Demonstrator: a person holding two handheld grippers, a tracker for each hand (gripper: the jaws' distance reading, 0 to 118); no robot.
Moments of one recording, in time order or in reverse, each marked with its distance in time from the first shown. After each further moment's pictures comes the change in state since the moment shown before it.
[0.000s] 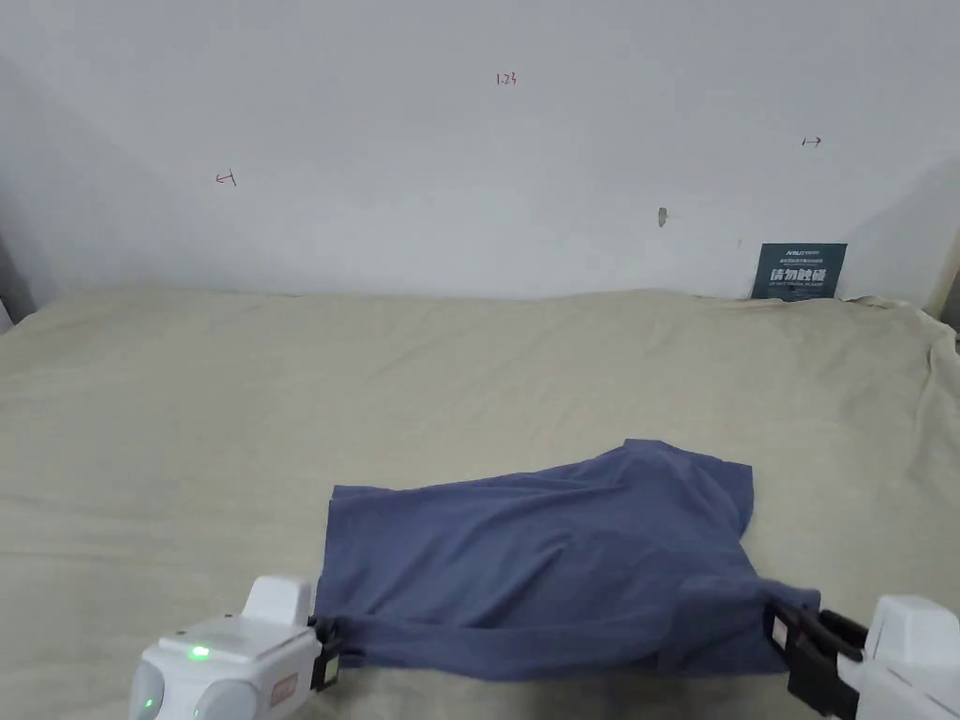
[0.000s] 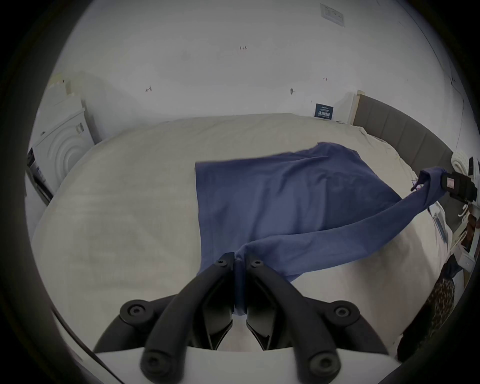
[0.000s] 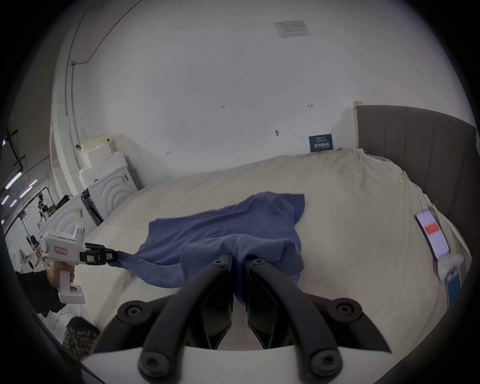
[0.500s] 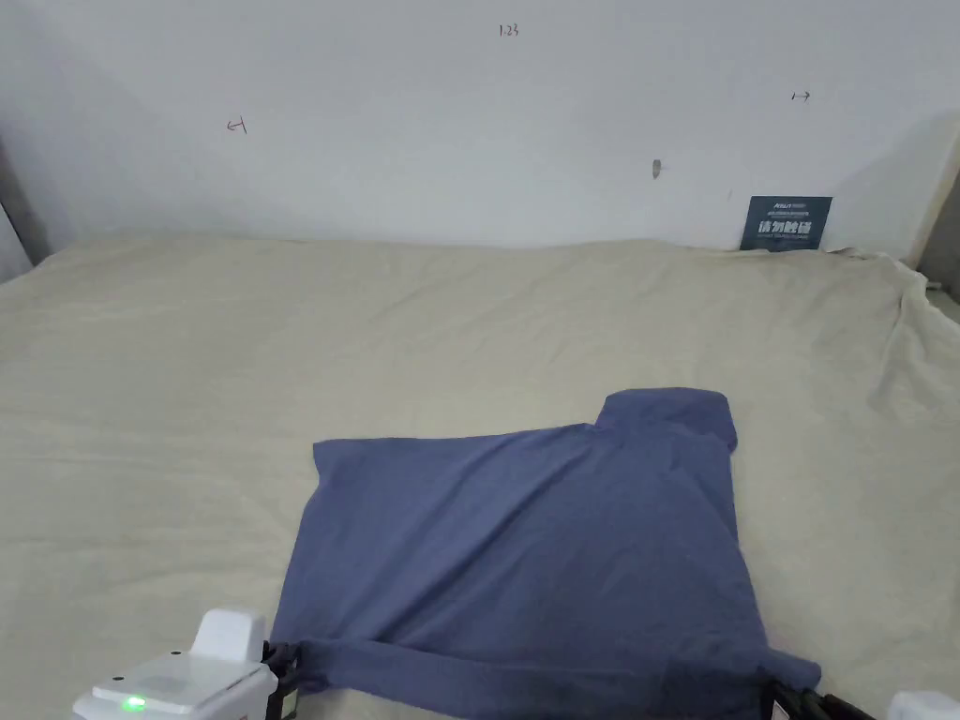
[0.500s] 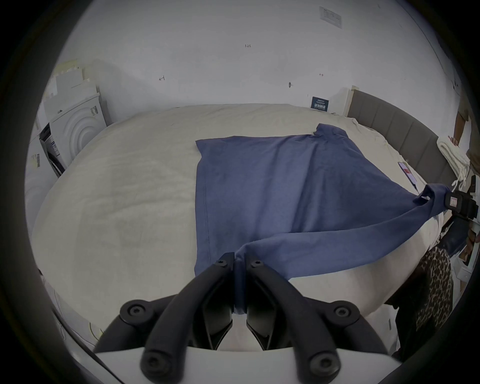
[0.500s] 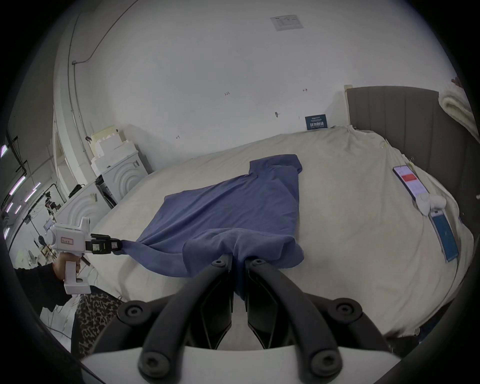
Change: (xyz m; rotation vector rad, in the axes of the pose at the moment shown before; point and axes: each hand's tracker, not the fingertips) left arm -0.006 -0.110 0.097 -0.028 0.005 0.034; right arm -0.040 -0.094 0.125 -0.082 0.026 -0.034
